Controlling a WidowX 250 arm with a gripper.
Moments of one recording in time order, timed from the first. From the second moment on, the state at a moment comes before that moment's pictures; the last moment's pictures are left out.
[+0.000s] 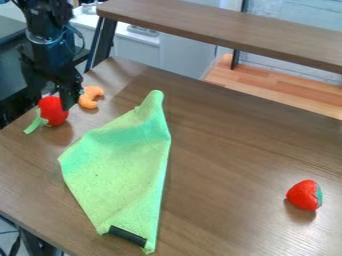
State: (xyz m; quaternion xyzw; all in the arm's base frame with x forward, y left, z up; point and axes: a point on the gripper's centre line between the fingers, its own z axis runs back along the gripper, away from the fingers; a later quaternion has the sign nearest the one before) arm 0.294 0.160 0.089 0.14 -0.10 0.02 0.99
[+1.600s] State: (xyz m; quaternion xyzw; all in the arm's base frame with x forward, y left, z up) arm 0.316 0.096 0.022 0.06 -0.13 -0.21 0.97
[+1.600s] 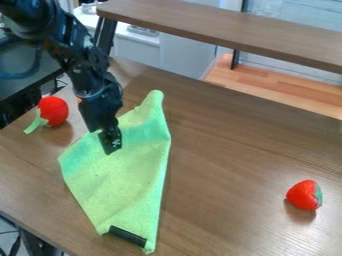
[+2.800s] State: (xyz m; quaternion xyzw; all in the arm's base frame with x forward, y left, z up) arm 0.327 0.070 -0.023 0.00 -0.09 -0.22 0.97
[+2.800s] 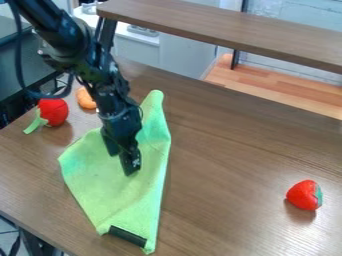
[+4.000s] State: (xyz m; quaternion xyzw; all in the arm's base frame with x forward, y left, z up) arm 0.410 -0.039 -0.022 -0.04 -0.08 -0.18 0.98
